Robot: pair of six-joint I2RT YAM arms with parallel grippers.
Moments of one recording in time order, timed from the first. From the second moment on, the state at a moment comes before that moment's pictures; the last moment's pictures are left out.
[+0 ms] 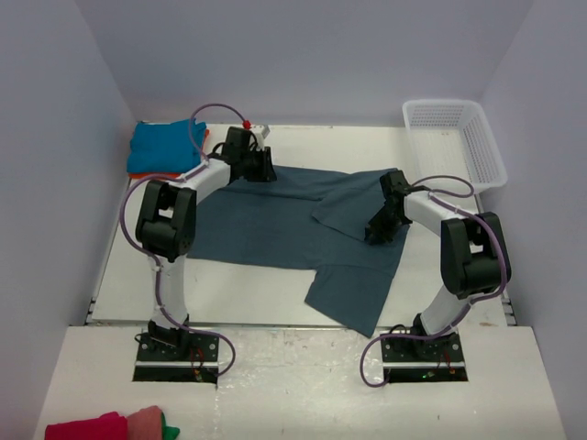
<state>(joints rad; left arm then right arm) -0.30 2.10 1.54 -0.22 0.29 -0.25 0.19 1.71 1.02 -0.64 -0.04 0.97</state>
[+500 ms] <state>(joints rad) -0.30 2.08 1.51 -0.19 0.34 -0.25 0.20 1.78 1.11 -0.72 -0.03 0.98</state>
